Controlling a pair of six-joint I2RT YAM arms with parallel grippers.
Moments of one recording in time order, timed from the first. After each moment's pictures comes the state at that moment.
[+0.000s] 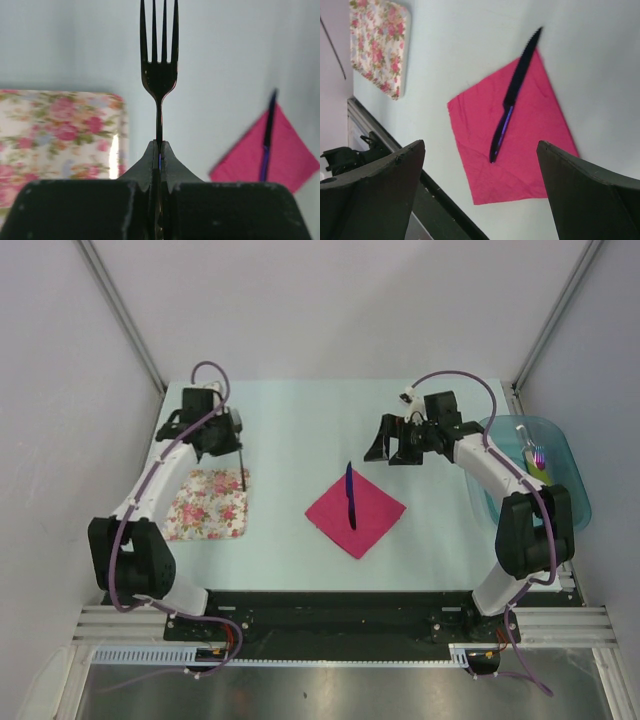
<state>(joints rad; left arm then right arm) -0.04 1.51 1.29 -0.60 0.09 -0.29 0.26 1.66 1.30 -0.44 -0.61 0.34</state>
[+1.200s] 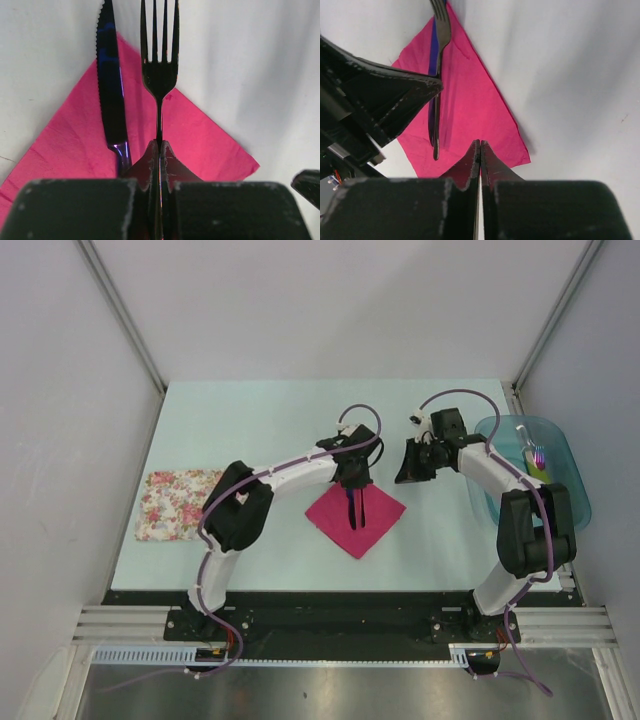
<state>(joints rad) -0.81 2.13 1.68 -0.57 -0.17 -0.83 0.20 1.66 1.16 -0.50 -0.45 0.21</state>
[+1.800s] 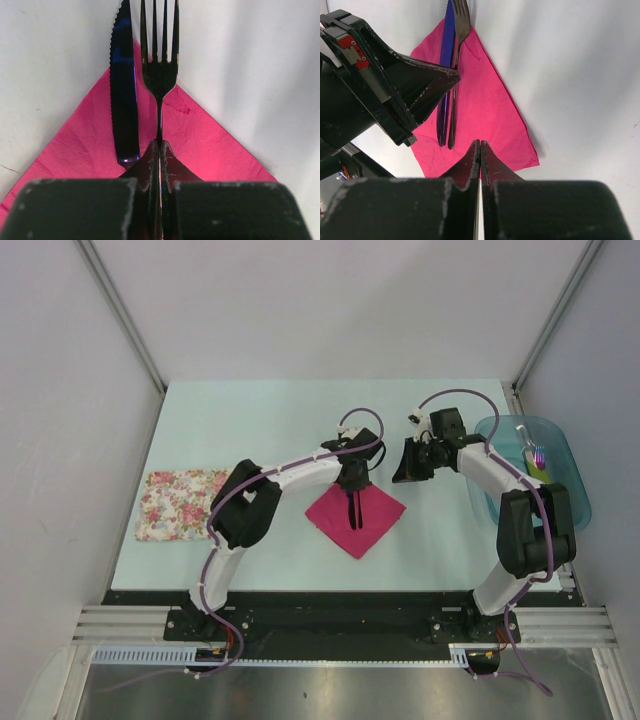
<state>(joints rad) -0.81 2.20 1.71 -0.59 -0.23 -0.83 0.21 1.66 1.16 -0.49 -0.49 0.23</state>
